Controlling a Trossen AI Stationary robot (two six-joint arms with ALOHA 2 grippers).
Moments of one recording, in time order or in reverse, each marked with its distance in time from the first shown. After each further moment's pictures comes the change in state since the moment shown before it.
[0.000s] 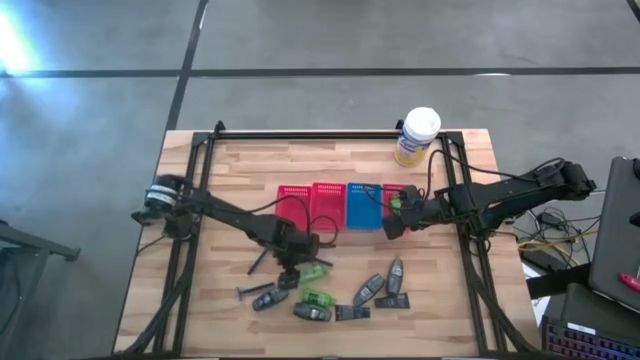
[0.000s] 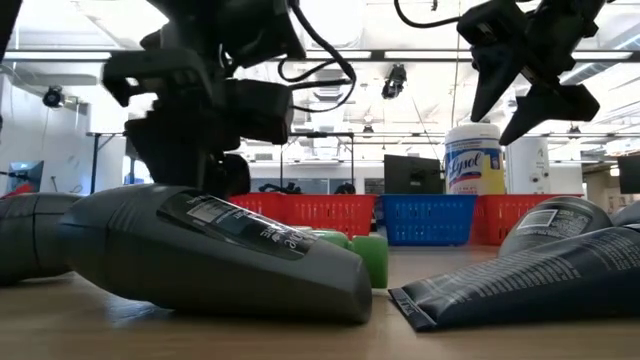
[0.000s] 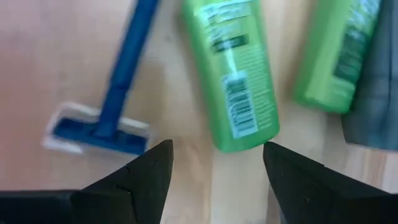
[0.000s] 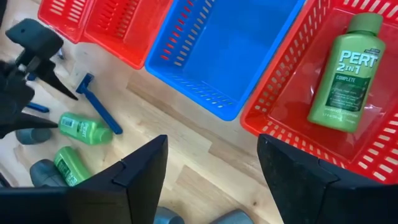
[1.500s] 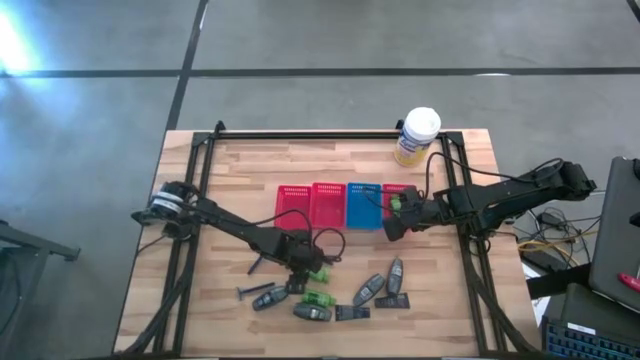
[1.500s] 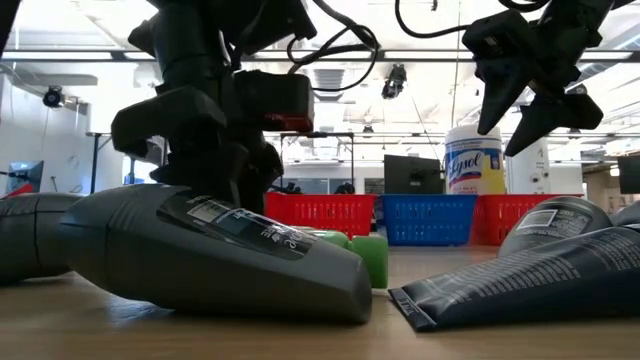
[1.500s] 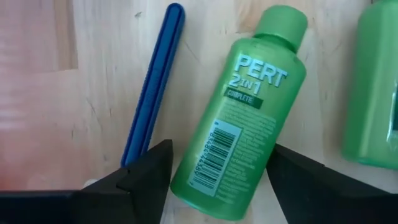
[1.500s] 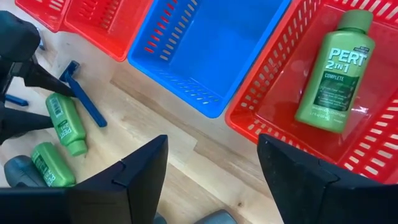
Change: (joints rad) left arm -0.093 0.084 0.047 0.096 -0.282 0.128; right arm 0.000 0.000 -0.035 0.004 0.000 -0.030
